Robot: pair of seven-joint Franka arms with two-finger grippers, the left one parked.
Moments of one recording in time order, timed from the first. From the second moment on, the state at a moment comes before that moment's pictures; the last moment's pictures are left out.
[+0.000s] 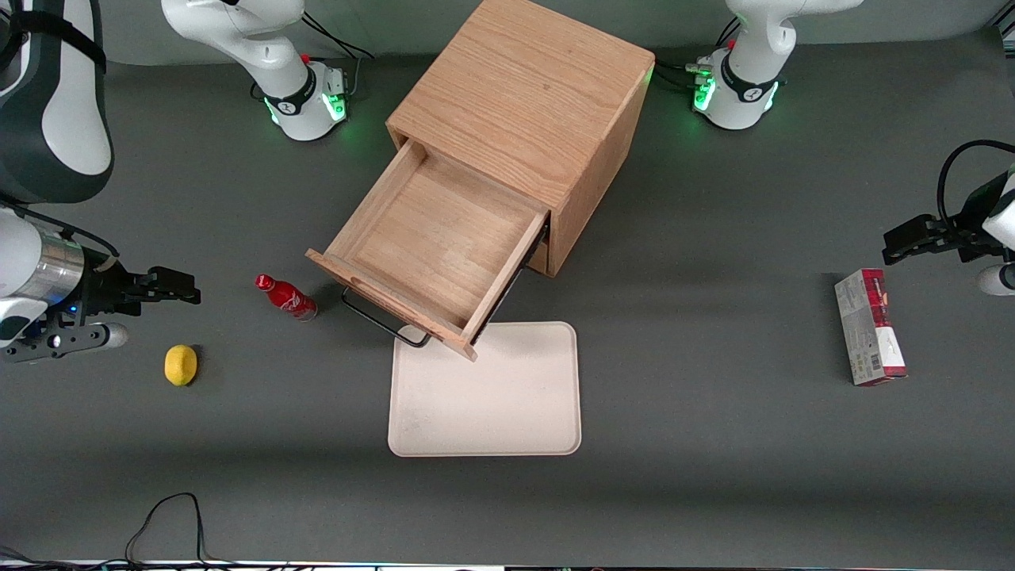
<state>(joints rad) 0.16 0.25 -0.17 -1.46 0.09 1.61 -0.15</state>
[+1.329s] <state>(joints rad) 0.05 -0.01 0.01 -1.67 0.08 1.63 -0.14</state>
